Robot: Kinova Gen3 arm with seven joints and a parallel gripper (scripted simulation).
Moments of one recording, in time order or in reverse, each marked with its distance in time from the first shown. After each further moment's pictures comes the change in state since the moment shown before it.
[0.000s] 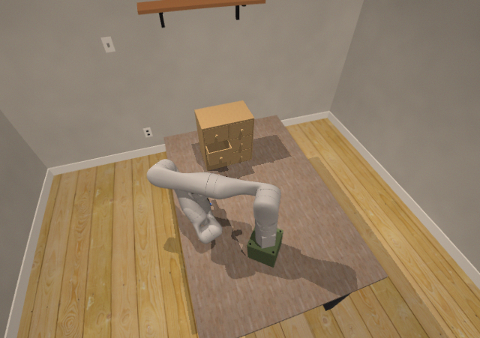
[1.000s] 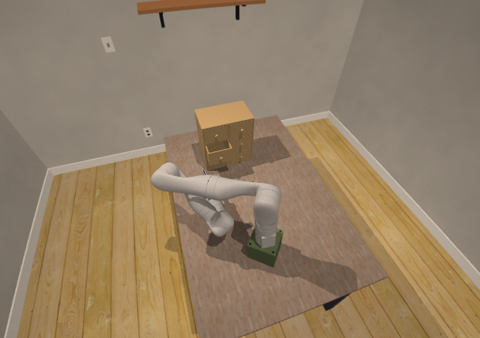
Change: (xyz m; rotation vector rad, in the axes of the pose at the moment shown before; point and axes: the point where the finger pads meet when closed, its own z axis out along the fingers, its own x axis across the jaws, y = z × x) arm 0.059 0.001 0.017 0.001 -0.001 0.003
